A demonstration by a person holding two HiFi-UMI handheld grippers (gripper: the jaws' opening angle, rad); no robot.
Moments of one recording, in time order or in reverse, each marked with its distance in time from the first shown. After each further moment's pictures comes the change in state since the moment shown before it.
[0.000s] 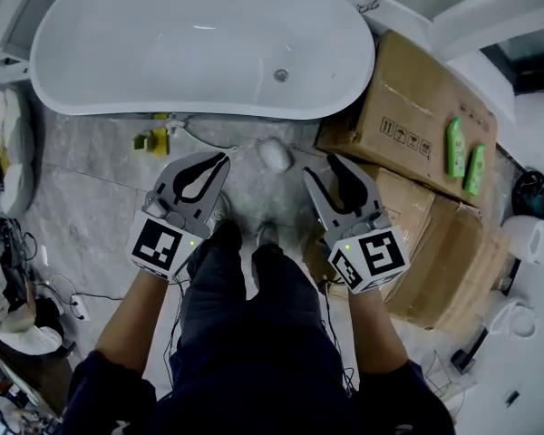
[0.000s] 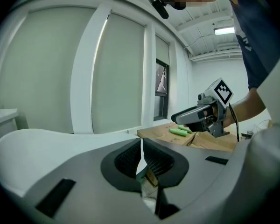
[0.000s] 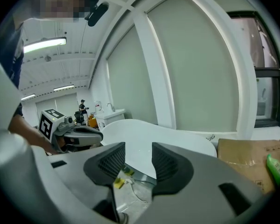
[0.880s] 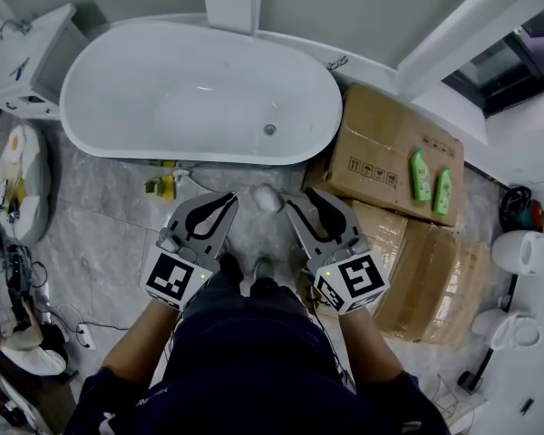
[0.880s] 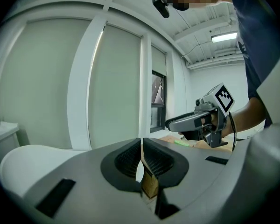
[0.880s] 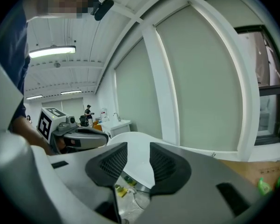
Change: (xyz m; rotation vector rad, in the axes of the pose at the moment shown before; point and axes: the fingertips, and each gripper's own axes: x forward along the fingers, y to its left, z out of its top) left arm -0.050 -0.058 0.141 0.007 -0.075 -0.003; right arm -0.077 0.042 0.123 -0.059 -0.089 0.044
